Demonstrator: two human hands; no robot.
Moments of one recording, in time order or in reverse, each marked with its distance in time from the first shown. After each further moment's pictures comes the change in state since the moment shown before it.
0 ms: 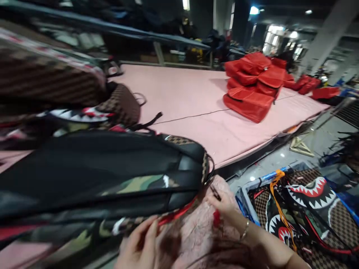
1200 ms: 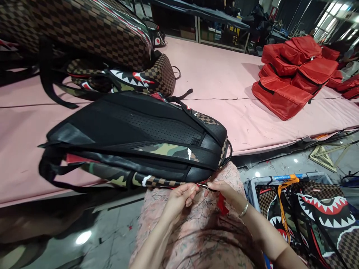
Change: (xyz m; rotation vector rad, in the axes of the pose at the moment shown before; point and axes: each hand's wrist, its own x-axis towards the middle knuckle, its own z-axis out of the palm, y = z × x) left_hand 0.001 0.001 0.040 -0.596 -0.506 -0.535; right_hand 0.021 0.009 0.001 0.047 -0.632 0.360
